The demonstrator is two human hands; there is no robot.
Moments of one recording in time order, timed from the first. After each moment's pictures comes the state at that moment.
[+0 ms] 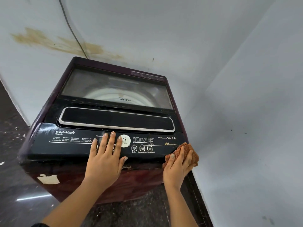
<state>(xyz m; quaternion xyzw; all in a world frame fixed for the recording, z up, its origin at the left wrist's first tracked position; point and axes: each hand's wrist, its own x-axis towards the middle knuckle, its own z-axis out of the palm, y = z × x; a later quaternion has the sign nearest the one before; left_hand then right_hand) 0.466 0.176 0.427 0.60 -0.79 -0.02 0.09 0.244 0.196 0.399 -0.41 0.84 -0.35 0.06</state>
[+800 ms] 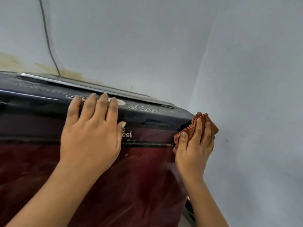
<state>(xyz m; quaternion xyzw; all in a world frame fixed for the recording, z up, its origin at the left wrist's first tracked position) 0.449 0.166 0.328 0.51 -0.70 0.29 0.42 0.220 0.172 0.298 -0.45 0.65 -0.54 -0.28</state>
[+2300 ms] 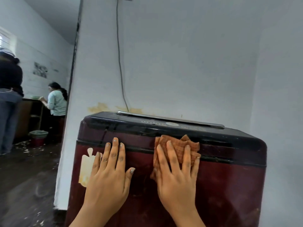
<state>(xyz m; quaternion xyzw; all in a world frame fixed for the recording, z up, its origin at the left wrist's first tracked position) 0.548 0.206 0.247 0.59 -0.65 0.30 0.38 0.367 0.174 0.245 -0.64 0.49 -0.41 -0.42</state>
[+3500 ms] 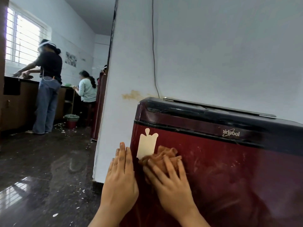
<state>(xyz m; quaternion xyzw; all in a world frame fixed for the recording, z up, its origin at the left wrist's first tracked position) 0.649 0.228 0.165 0.61 -0.63 0.19 0.44 0.479 0.174 0.159 -0.78 0.34 -0.25 -0.47</state>
